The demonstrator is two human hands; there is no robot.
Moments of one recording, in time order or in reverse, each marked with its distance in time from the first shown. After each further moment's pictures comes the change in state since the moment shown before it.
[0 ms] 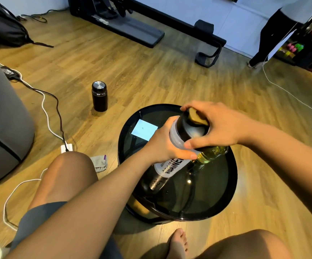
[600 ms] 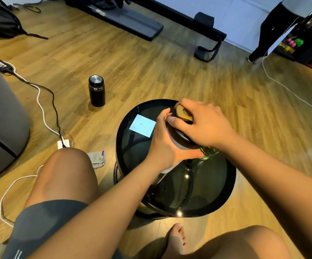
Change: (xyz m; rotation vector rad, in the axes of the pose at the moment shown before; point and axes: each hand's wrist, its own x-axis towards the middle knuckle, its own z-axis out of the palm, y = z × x) left_hand -0.013 -0.003 0.028 -0.017 0.250 -0.037; right_hand 0.021 -0.014 0.045 -0.098 0.286 0.088
